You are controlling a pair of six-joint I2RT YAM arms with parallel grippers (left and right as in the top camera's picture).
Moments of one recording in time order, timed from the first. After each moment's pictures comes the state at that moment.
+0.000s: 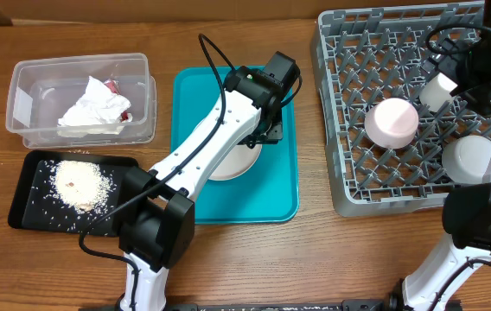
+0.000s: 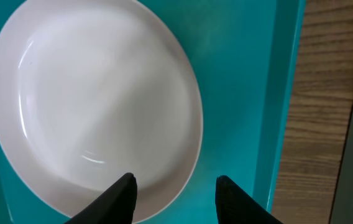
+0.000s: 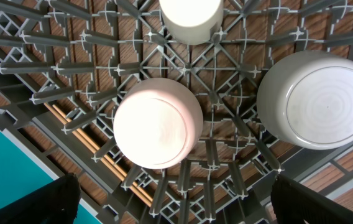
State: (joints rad) left arm -0.60 2.07 1.85 -1.20 -0.10 -0.62; right arm -0.21 2.02 2.26 -1.60 0.01 0.51
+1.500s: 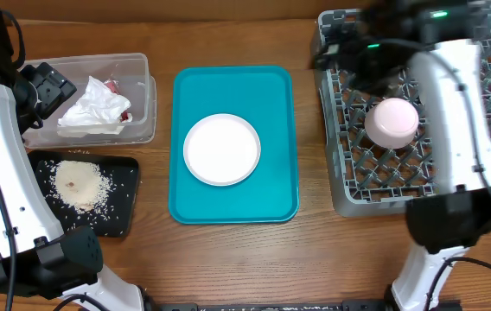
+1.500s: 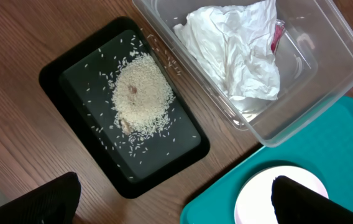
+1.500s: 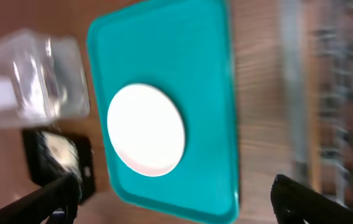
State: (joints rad) left arm 0.32 1.83 2.24 -1.69 -0.12 -0.60; right arm 0.21 2.02 2.25 -1.43 -0.38 0.40
